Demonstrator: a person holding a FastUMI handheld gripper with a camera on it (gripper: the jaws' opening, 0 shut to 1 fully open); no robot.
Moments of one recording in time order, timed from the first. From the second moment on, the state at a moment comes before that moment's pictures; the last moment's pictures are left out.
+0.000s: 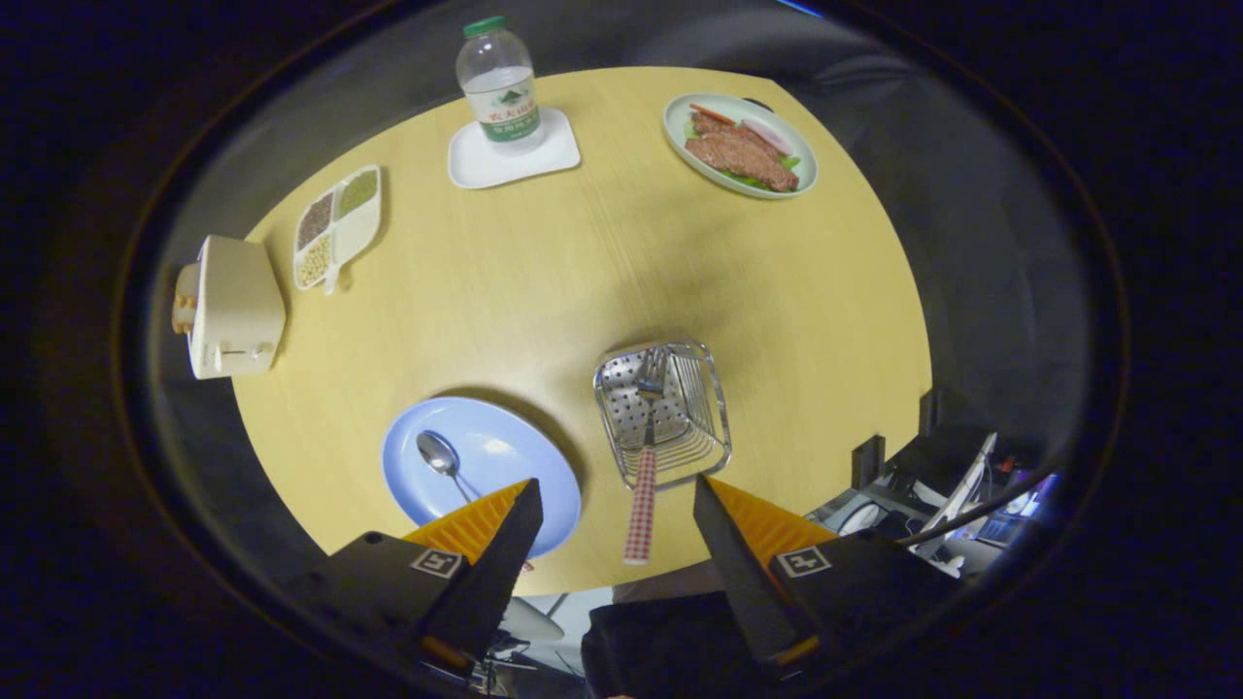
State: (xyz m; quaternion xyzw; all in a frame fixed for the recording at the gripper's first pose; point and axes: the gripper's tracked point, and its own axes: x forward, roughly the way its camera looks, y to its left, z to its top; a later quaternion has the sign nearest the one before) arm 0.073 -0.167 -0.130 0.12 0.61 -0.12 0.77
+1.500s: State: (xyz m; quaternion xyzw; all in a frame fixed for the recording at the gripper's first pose) arm 0.044 -0.008 -0.235 0.03 0.28 0.05 0.96
